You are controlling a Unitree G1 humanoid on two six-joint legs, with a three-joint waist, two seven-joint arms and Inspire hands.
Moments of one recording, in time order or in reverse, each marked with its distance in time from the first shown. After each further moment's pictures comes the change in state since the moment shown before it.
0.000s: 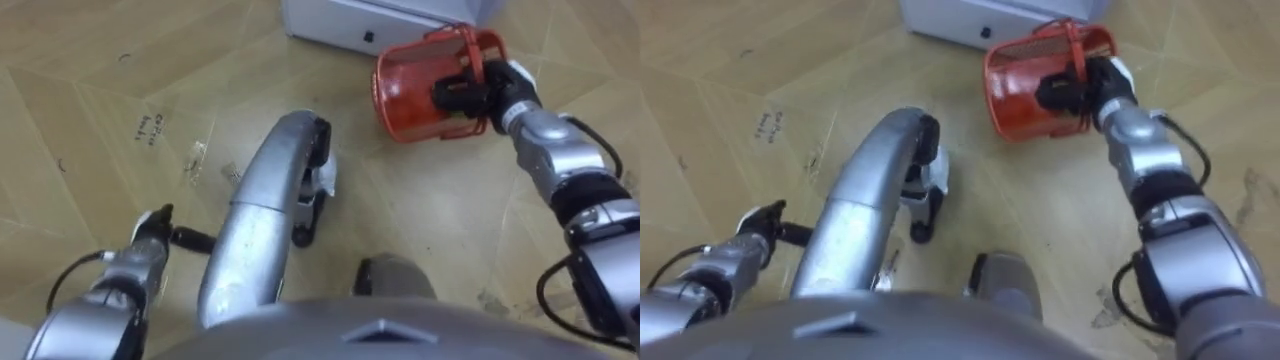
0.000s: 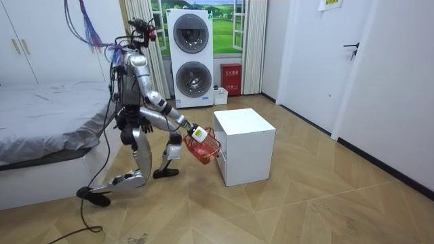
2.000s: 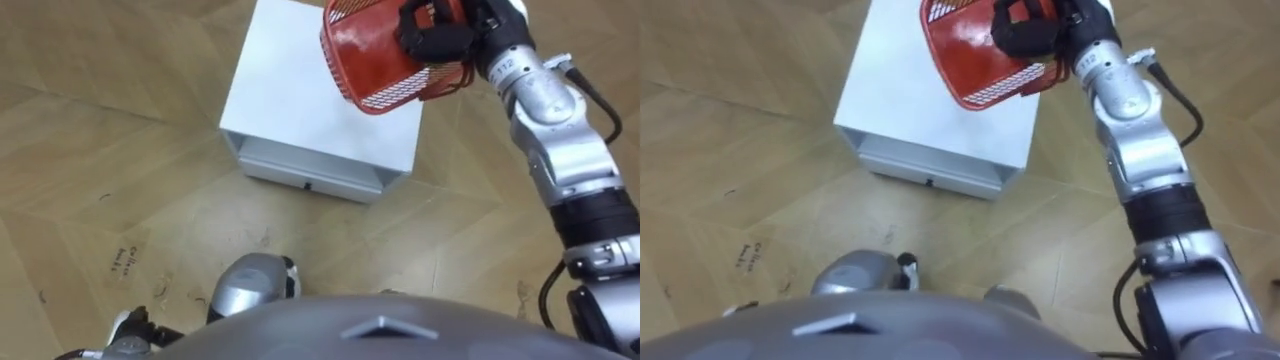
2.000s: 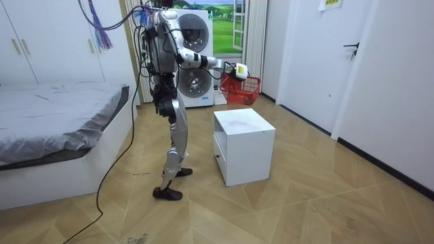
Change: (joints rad) left arm 0.221 -0.031 0.183 -0.115 0.315 0.075 0.032; right arm 0.086 0.017 -0.104 -0.443 -0.164 0.054 0.013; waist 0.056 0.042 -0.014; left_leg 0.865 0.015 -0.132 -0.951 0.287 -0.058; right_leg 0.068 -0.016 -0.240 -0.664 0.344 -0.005
